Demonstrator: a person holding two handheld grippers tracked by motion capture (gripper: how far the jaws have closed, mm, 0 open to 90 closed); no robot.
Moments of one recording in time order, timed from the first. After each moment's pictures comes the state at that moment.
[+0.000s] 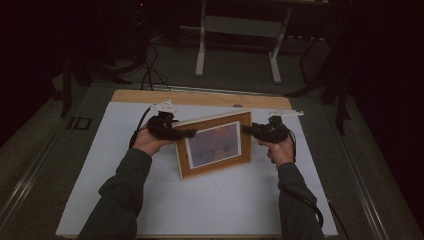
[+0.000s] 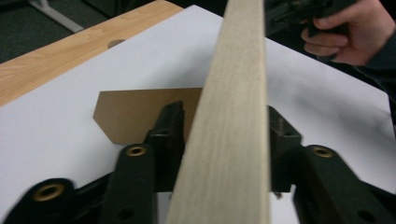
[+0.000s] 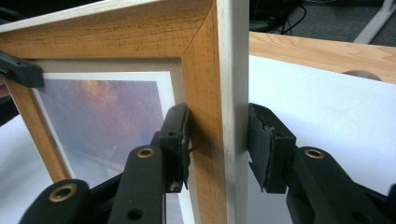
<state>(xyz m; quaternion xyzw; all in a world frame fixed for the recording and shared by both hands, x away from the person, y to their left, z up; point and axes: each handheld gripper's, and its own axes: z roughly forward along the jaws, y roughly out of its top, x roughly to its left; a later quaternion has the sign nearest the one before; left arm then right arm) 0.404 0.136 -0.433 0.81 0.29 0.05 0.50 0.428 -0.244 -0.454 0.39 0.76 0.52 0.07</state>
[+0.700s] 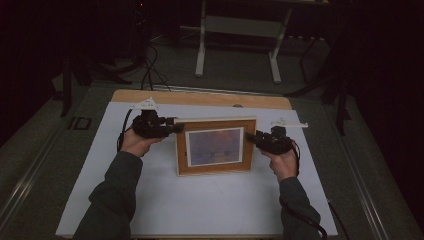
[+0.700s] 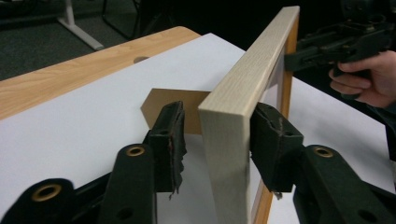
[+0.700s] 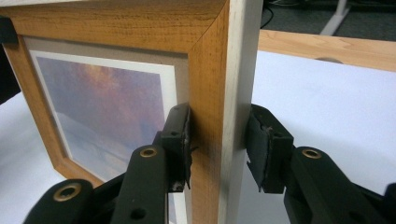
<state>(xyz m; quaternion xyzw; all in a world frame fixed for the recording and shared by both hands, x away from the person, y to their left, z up) 0.395 0.172 -0.428 0.78 0.32 0.07 0.54 0.385 -0.243 -0.450 0.43 0.75 0.49 0.12</state>
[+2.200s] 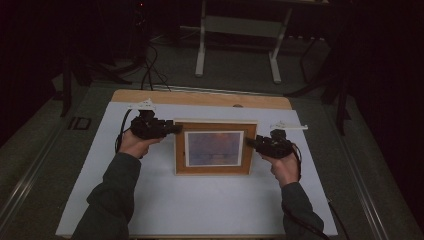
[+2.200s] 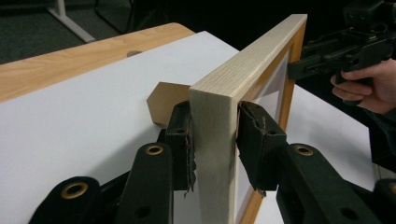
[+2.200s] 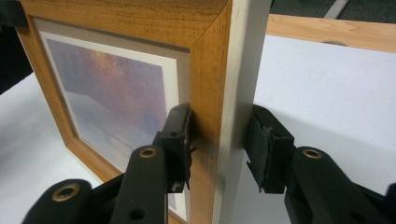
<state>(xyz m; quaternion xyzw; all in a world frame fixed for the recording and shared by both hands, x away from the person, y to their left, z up) 0.392 0.177 -0.430 0.77 0.33 0.03 0.55 0.372 -0.241 -0.445 0.43 0.76 0.47 0.11</state>
